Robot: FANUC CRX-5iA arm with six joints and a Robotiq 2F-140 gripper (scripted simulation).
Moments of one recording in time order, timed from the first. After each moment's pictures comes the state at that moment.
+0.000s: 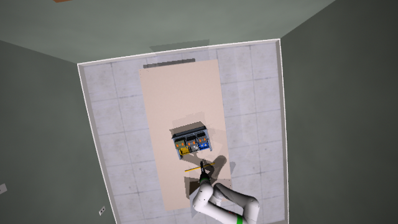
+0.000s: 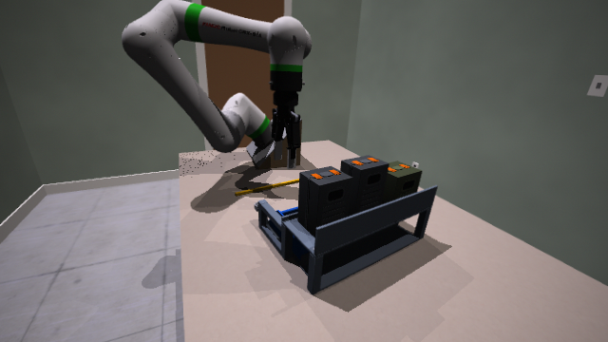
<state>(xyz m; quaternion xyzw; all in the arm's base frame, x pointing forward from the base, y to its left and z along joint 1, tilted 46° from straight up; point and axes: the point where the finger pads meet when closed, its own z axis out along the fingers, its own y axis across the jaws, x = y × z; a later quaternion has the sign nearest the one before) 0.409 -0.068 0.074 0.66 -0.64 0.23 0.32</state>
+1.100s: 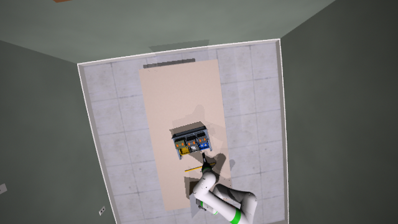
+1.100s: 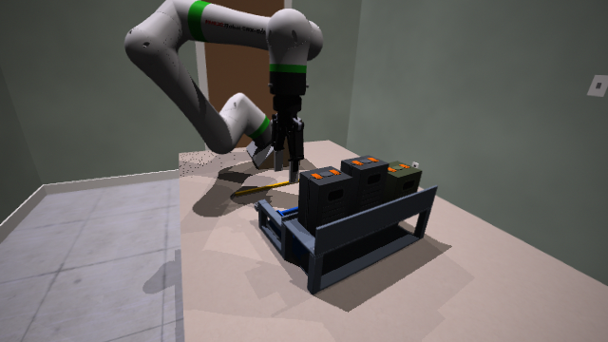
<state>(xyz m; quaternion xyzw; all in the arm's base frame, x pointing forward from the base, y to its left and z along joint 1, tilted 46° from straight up) 0.501 -0.102 0.094 0.66 -0.64 0.23 0.32</state>
